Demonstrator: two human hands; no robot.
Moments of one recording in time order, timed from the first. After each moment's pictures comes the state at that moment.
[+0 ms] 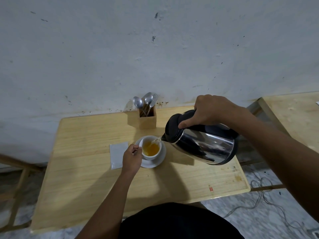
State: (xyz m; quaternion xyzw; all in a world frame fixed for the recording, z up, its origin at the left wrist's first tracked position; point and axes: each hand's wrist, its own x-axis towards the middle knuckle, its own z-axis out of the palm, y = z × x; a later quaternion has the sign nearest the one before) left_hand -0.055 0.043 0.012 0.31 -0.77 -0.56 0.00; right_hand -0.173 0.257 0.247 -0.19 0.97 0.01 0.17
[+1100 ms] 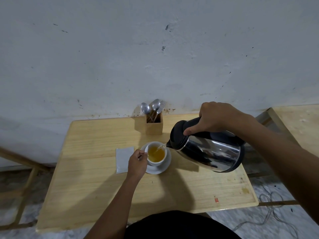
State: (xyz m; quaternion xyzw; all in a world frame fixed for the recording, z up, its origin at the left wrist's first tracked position) left_hand -0.057 0.043 0.008 0.31 -0.77 -0.56 0.00; right_hand -0.177 0.253 0.249 -0.21 0.96 0.02 0.16
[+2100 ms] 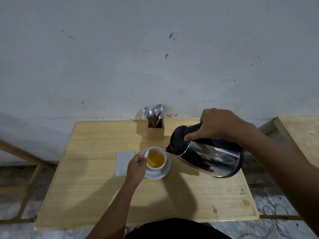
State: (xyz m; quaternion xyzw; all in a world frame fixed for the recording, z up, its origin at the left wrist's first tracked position) left_hand -0.057 0.044 0.010 0.33 -0.75 -0.57 -0.01; right_hand -0.189 0.257 0.250 -0.24 0.96 0.01 0.16
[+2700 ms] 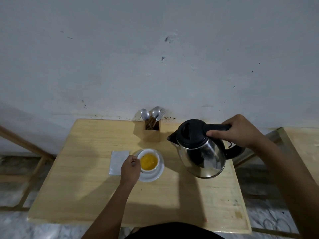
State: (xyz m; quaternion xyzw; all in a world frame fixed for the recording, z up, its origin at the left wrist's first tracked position) left_hand -0.062 0.062 0.007 0.39 -0.74 -0.54 0.05; right_hand -0.232 0.357 0.211 -0.19 0.92 -0.30 0.14
